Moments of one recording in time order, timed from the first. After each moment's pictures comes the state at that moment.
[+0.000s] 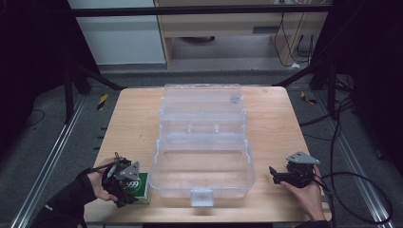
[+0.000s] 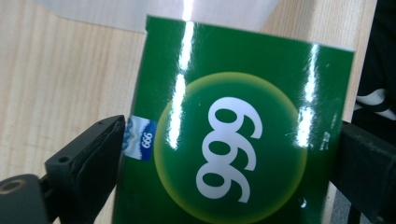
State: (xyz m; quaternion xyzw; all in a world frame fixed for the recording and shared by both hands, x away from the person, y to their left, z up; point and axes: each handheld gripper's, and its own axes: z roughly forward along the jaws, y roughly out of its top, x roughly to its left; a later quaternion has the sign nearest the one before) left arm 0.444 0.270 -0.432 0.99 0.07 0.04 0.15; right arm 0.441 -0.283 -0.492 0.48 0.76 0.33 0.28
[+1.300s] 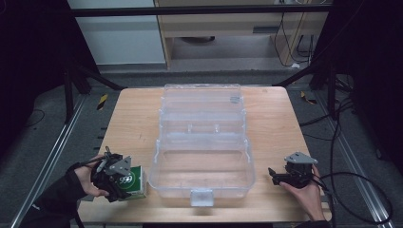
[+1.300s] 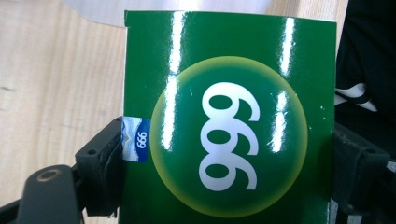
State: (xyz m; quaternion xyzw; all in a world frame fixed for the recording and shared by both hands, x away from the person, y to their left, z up) left arm 0.442 0.284 -0.392 0.98 0.07 0.05 0.15; right arm 0.442 -0.281 -0.494 0.48 0.77 0.32 0.28
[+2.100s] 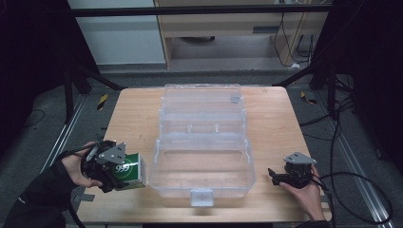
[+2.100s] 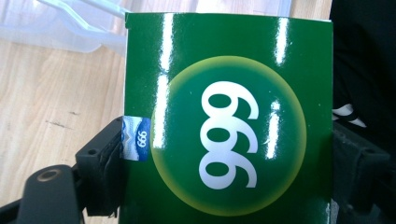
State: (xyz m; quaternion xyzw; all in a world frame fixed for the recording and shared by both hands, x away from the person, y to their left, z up) left arm 0.441 0.278 -0.333 0.98 0.06 0.08 0.18; right arm 0.442 -0.280 -0.495 0.47 0.77 0.32 0.28
